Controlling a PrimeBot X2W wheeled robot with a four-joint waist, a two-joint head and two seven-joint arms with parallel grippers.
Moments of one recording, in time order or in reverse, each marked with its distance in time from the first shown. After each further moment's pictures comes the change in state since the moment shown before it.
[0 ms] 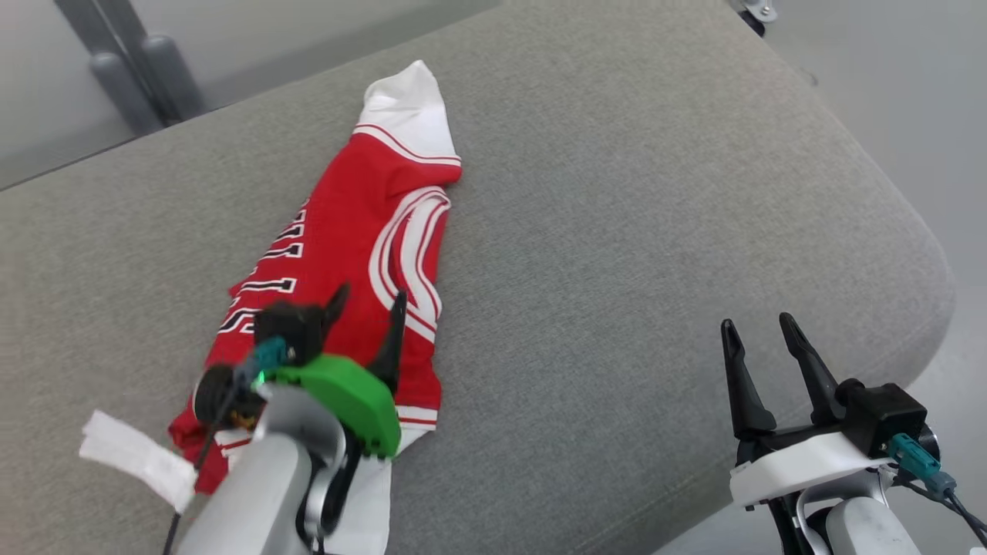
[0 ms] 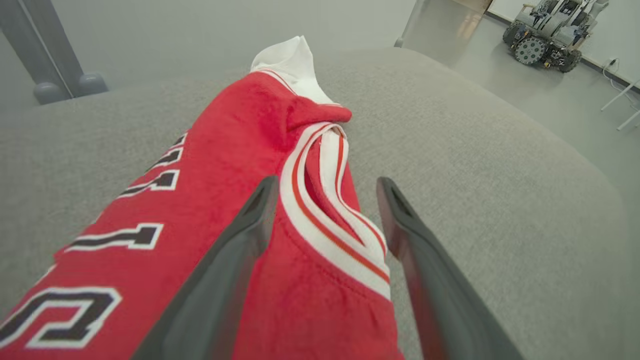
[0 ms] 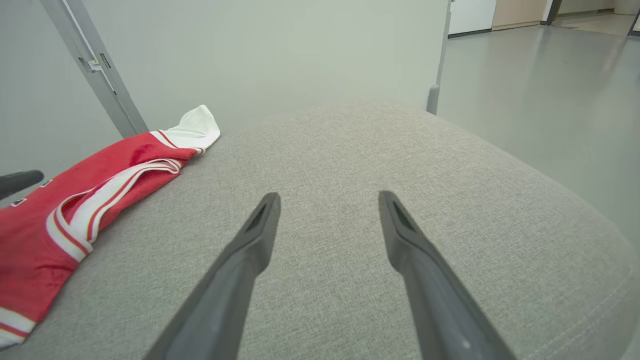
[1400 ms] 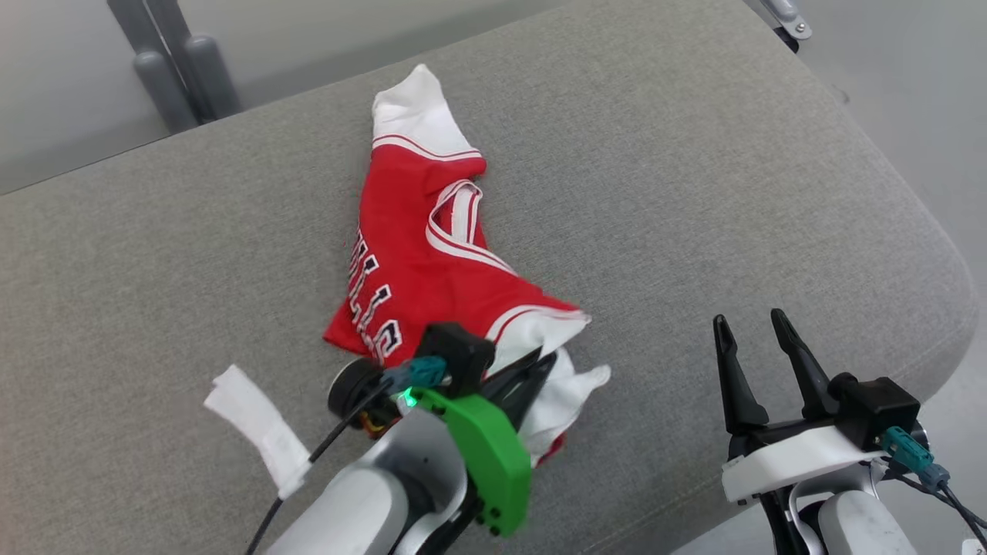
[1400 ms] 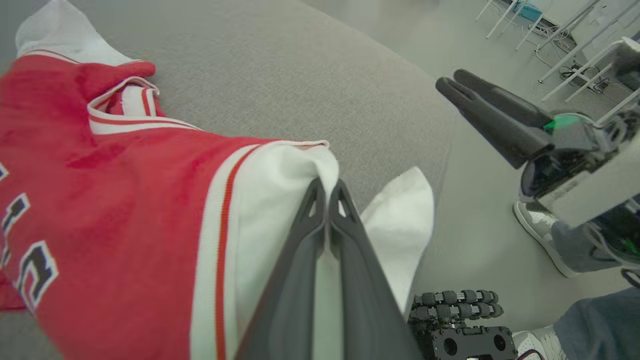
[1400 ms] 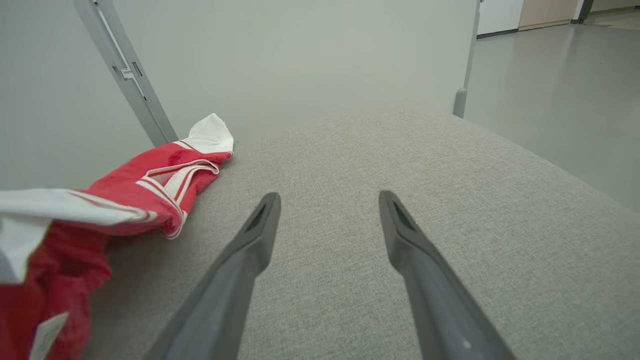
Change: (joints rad) left arm 0.095 0.026 -0.224 -0.466 -0.021 -0.036 0.408; right arm -0.015 0.000 0.014 0.012 0.019 0.000 0.000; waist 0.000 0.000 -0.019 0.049
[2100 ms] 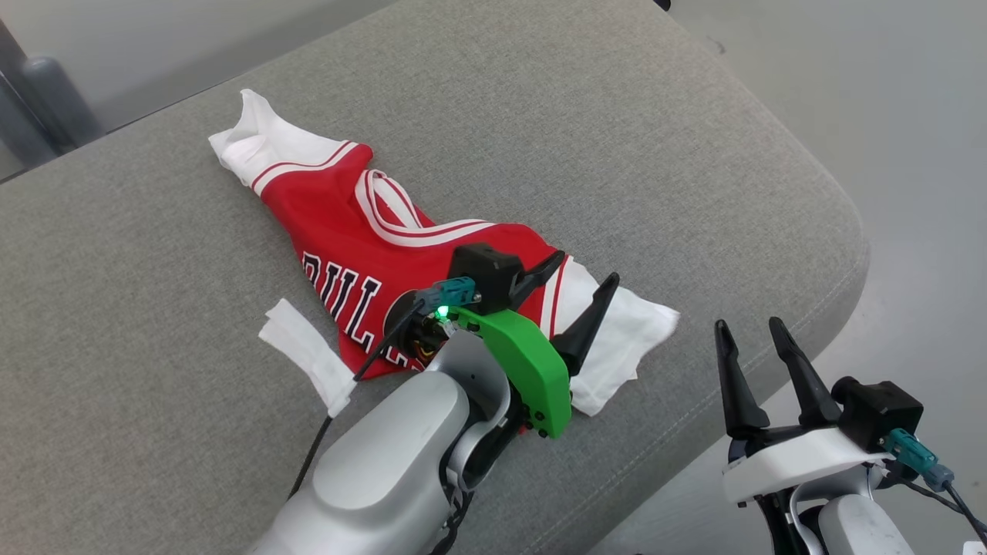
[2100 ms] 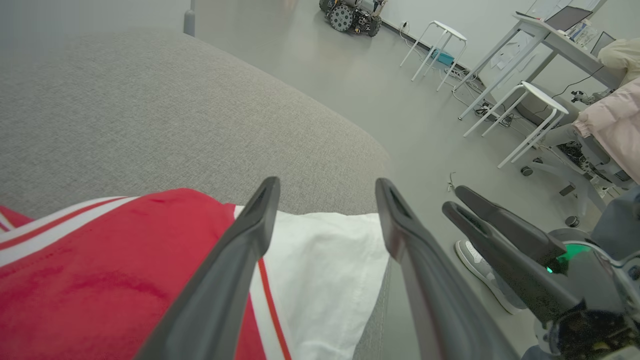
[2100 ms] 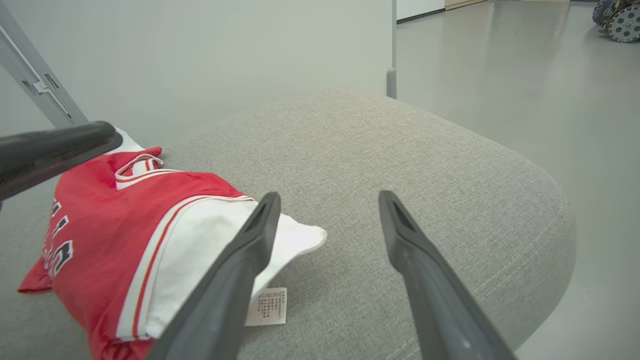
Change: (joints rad) left arm -0.323 -0.166 -0.152 0.493 -0.216 -0.006 -0.354; right arm -0.005 0.000 0.012 0.032 0.078 0.000 0.000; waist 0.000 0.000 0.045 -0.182
